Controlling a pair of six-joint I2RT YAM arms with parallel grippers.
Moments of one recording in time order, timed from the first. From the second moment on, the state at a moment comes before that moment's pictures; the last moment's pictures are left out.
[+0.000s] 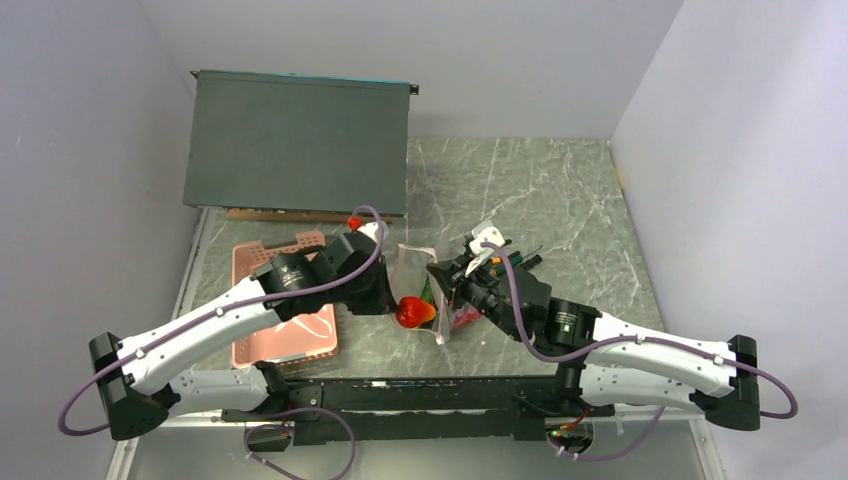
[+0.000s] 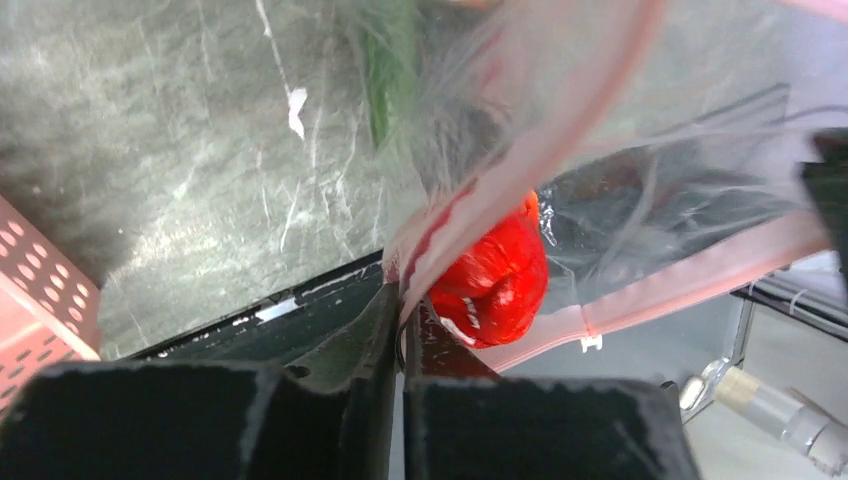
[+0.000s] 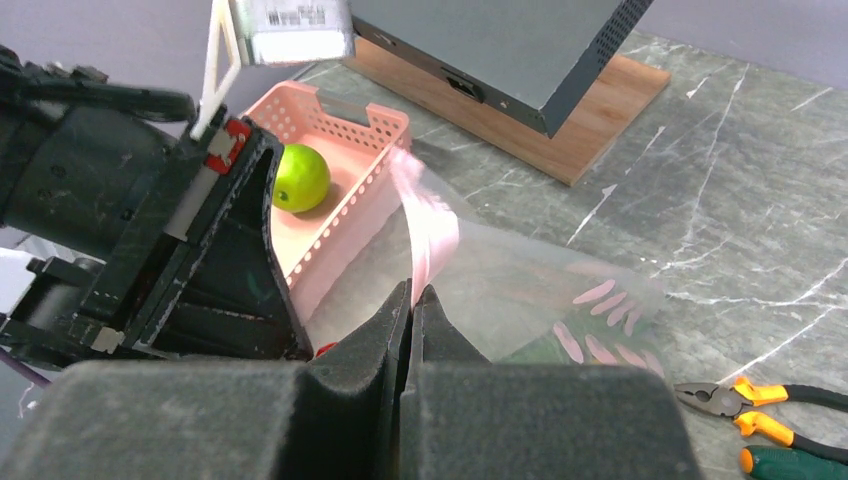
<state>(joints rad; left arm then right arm) -0.99 1.08 1.07 -0.84 -0.02 -0.91 1.23 0.87 0.76 0.02 0.46 0.22</state>
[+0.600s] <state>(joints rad) -0.99 1.07 1.16 -0.82 -0.02 -0.91 1.23 0.77 0.72 0.04 0.55 0.24</state>
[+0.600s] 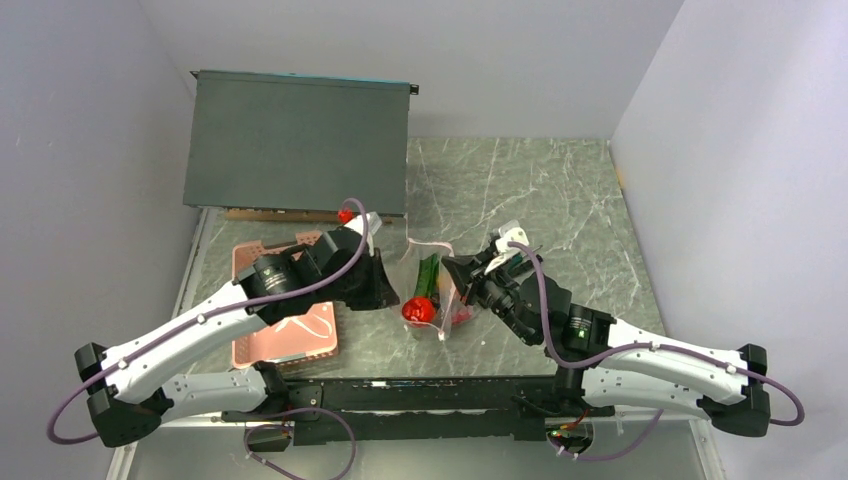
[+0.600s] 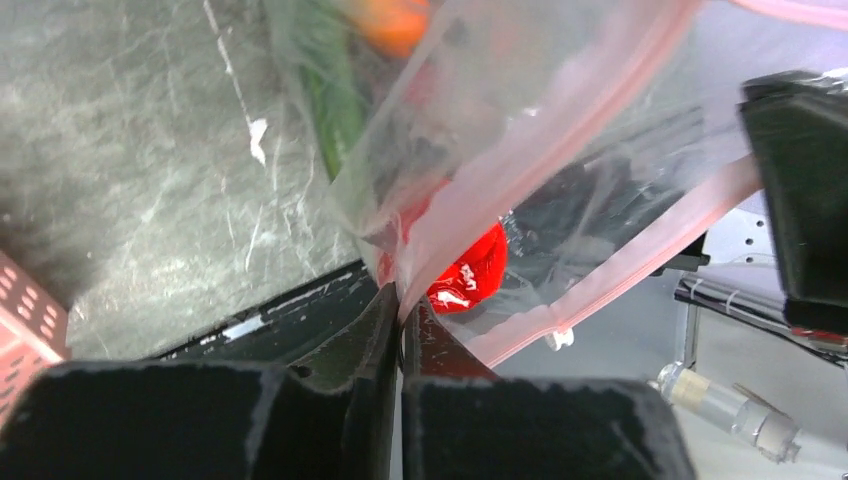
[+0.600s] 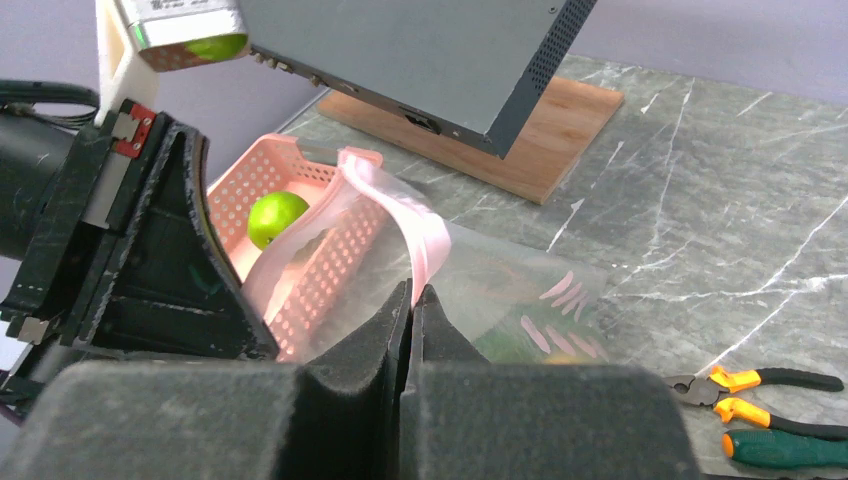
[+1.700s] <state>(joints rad) -0.87 0.69 0.83 -1.30 -0.69 -1.36 1.23 0.81 0.72 0.04 0.56 0.25</state>
